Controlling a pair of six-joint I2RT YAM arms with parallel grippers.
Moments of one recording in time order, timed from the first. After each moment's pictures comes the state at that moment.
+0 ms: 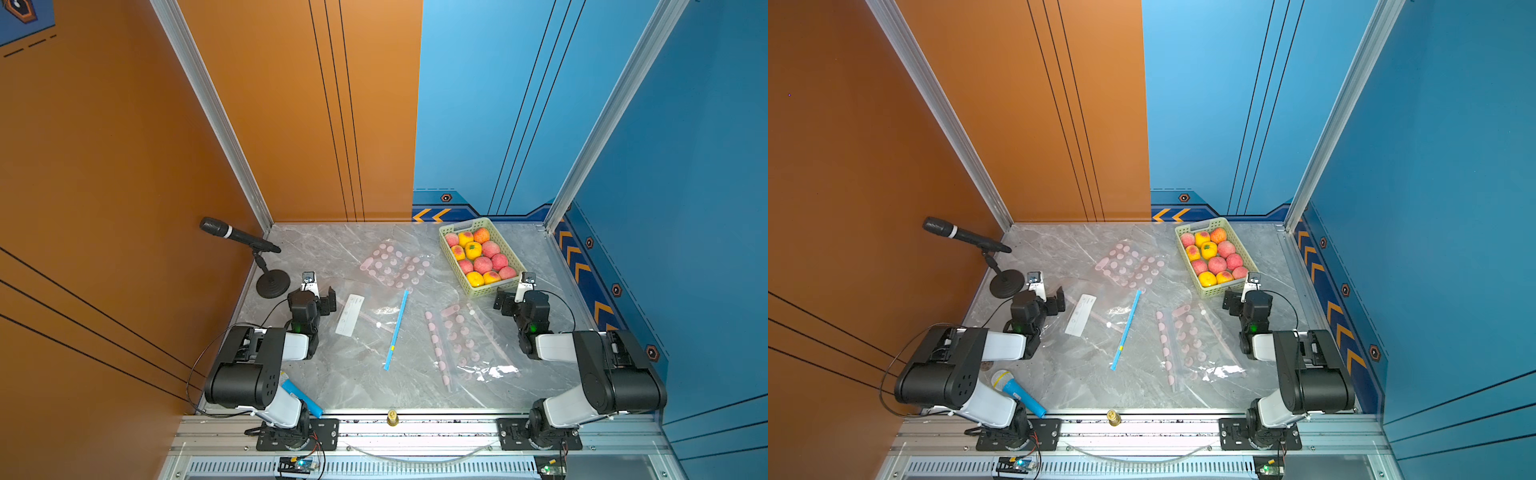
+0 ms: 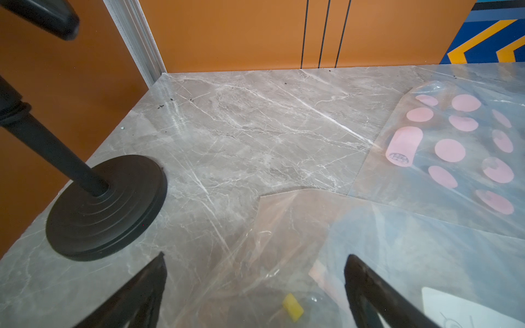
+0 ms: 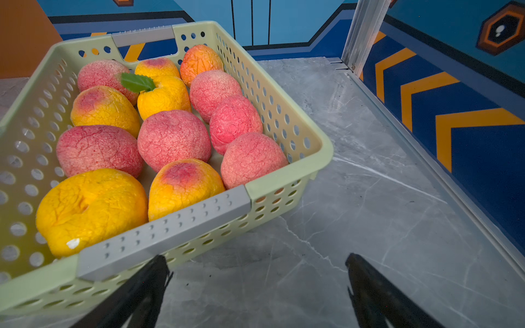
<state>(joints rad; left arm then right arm) -0.04 1.55 0.37 0.83 -0.18 -0.01 0.02 1.52 0.36 0.75 0.15 0.07</state>
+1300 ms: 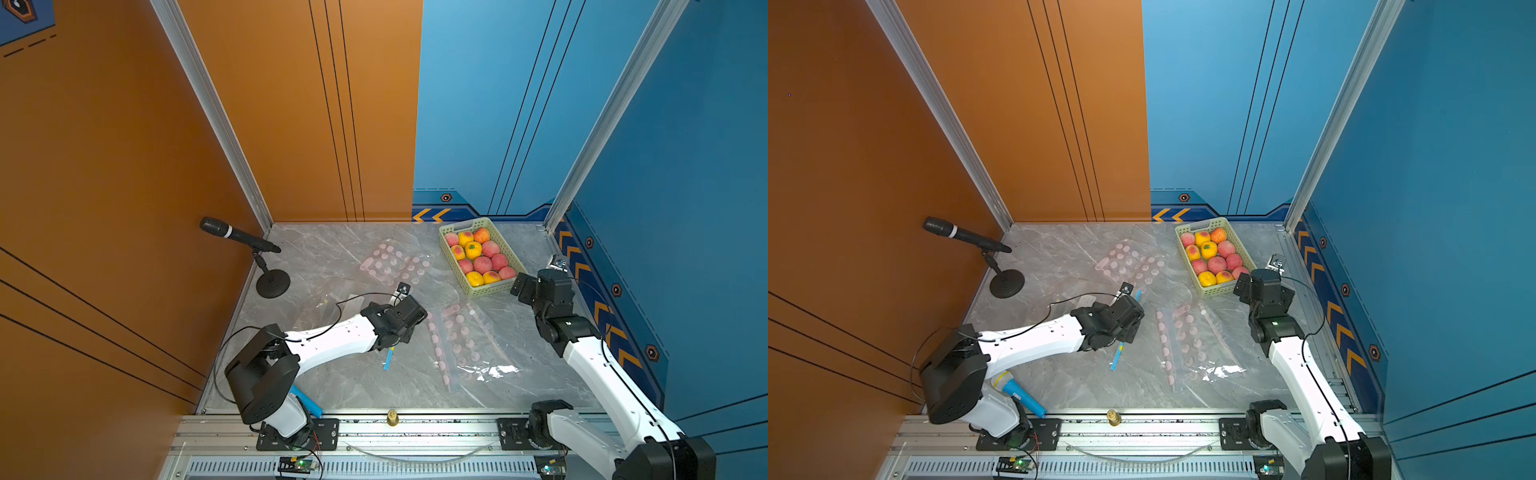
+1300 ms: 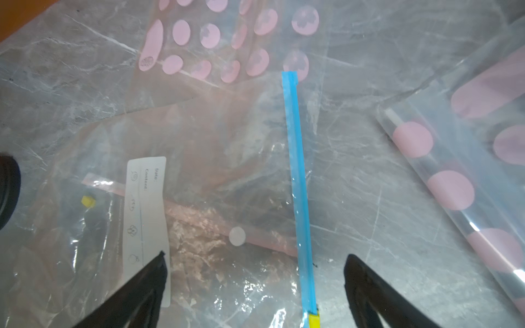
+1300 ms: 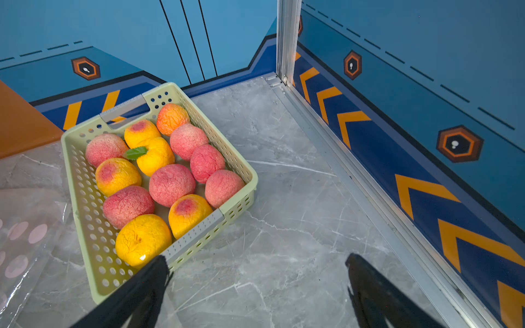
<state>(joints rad) -0.93 1.61 1.02 -0.56 -0.54 -0.44 0.11 1.00 0.72 -0.28 0.41 0.33</state>
